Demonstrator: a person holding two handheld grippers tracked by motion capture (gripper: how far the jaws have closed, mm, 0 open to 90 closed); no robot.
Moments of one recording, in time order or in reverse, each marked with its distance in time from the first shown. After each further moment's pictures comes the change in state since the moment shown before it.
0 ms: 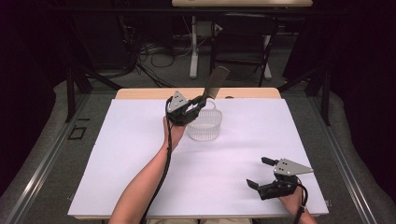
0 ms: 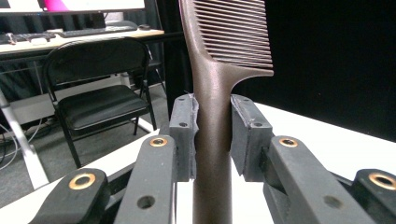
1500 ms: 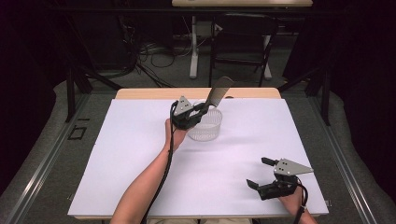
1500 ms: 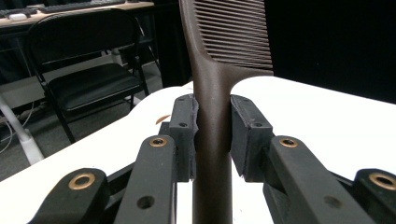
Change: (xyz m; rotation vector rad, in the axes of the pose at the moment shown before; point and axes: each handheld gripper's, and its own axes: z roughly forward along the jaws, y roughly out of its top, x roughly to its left) left arm -0.004 -0.018 0.010 0.105 -0.025 0.033; right arm 0.000 0.000 0.000 0.001 0.005 0.001
